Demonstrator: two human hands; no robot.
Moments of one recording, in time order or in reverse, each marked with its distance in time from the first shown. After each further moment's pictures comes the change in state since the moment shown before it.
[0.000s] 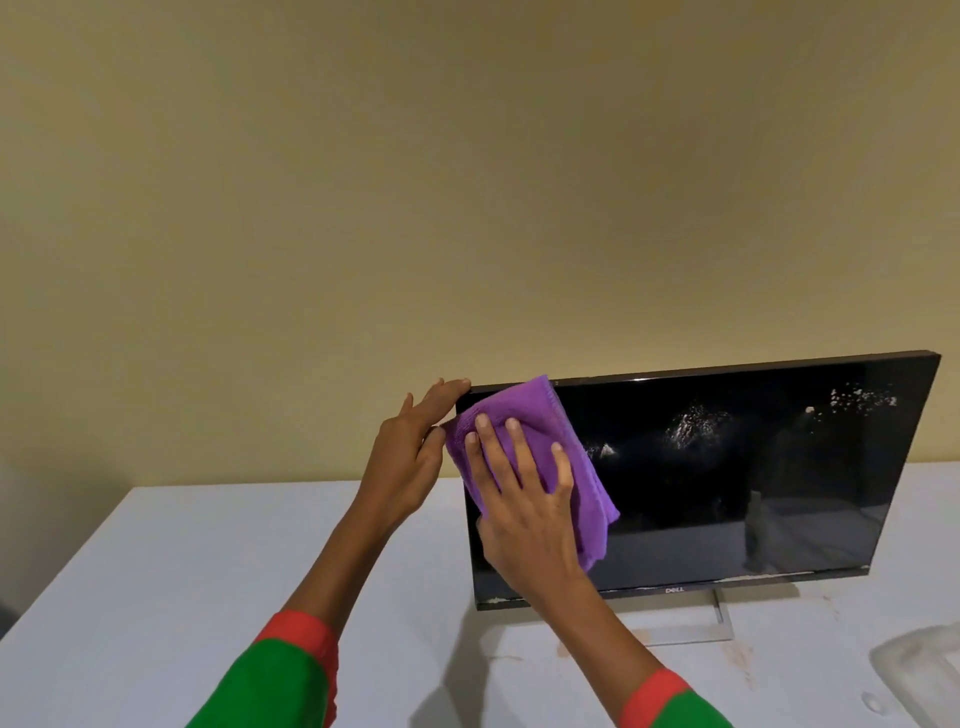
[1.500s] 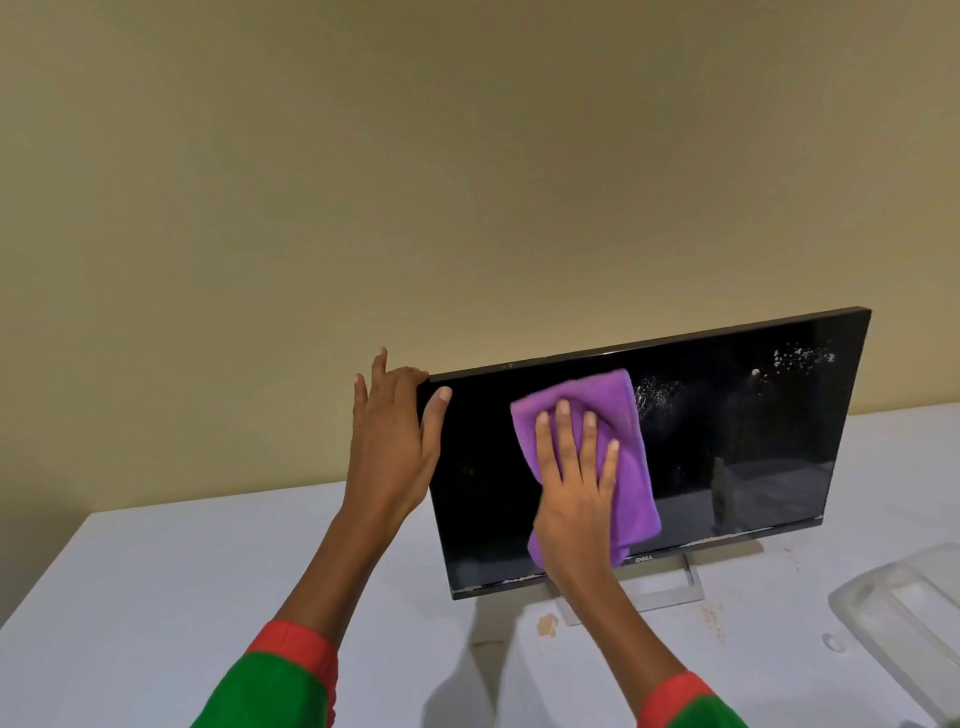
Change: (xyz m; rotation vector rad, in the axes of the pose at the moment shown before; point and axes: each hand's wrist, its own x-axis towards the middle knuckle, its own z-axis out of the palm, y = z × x) left_hand 0.006 0.016 0.026 0.327 0.139 0.025; right_hand -0.033 0.055 0.013 0.048 0.044 0.367
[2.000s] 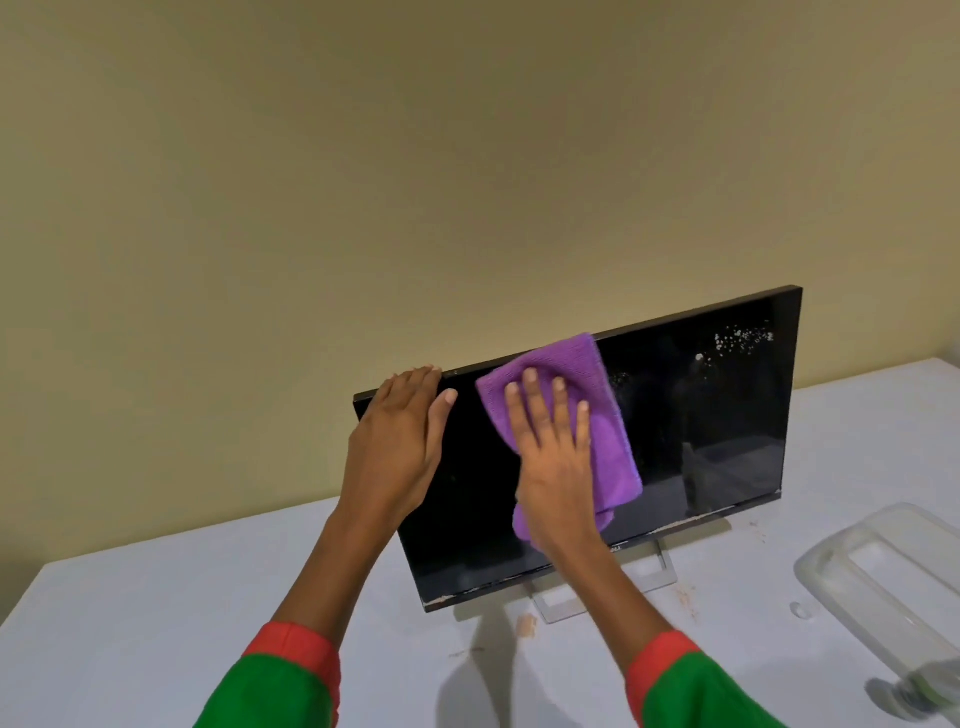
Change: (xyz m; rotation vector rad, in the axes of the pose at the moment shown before) left_hand 0.010 0.036 0.027 0.173 -0.153 0.074; right_hand 0.034 0.025 -0.011 0.056 0.030 -0.038
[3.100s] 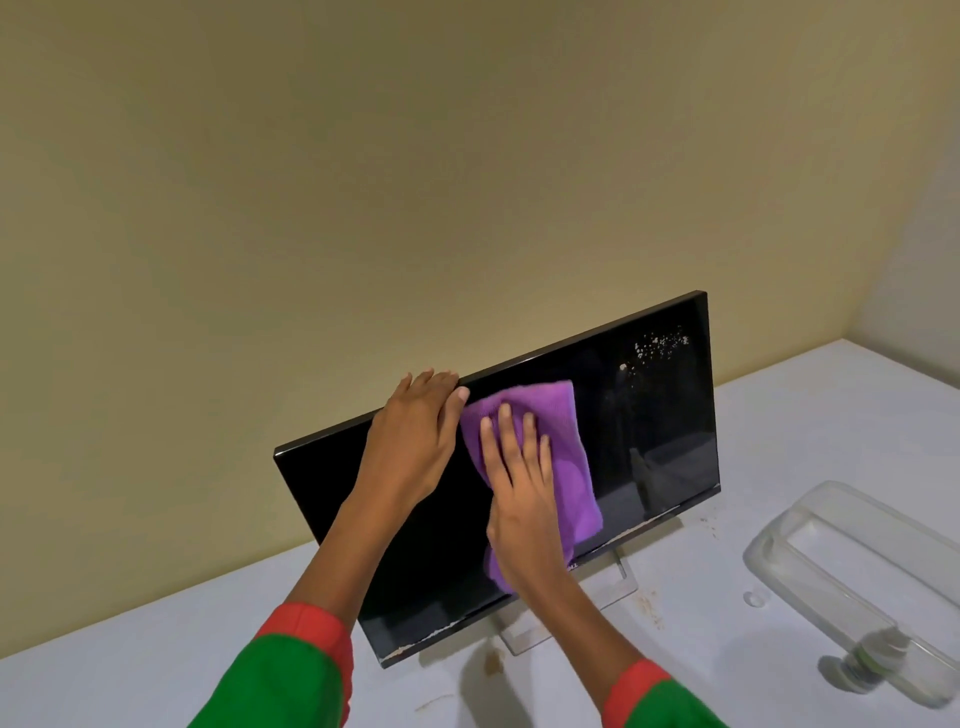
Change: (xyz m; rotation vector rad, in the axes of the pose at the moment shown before) left_hand 0.047 0.057 0.030 -0.110 -0.120 0.188; right_hand -0.011 0.020 -0.001 0.183 0.006 0.152
